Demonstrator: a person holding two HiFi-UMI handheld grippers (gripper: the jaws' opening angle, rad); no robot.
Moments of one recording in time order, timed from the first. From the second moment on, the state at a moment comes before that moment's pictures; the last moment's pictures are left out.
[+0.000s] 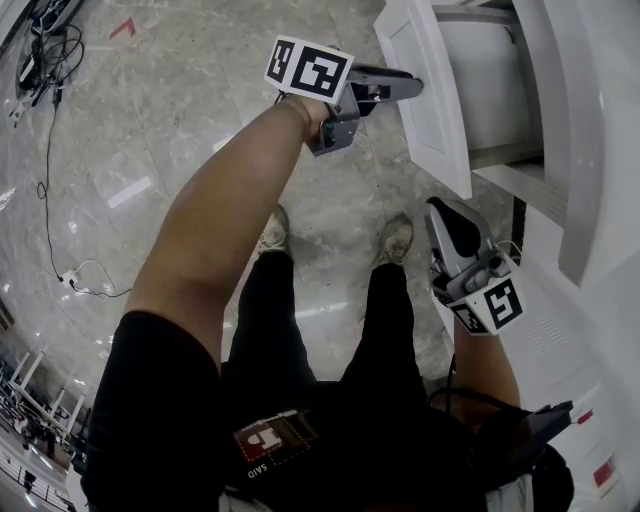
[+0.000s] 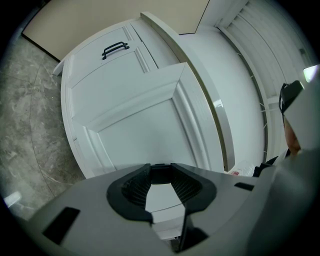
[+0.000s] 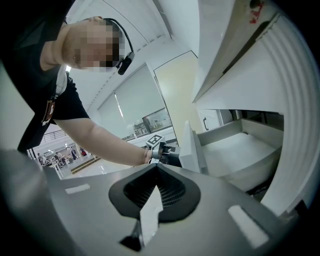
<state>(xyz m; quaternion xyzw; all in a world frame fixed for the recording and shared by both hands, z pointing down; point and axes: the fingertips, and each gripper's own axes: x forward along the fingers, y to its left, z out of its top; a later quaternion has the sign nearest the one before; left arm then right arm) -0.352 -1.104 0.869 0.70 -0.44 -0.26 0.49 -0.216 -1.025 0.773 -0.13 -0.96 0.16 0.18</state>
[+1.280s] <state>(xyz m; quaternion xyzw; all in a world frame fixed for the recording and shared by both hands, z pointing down) -0.363 -1.043 0.877 0.70 -0.44 -0.26 0.49 -0.219 -0.976 0.762 -0.15 -0.96 0.17 0.18</state>
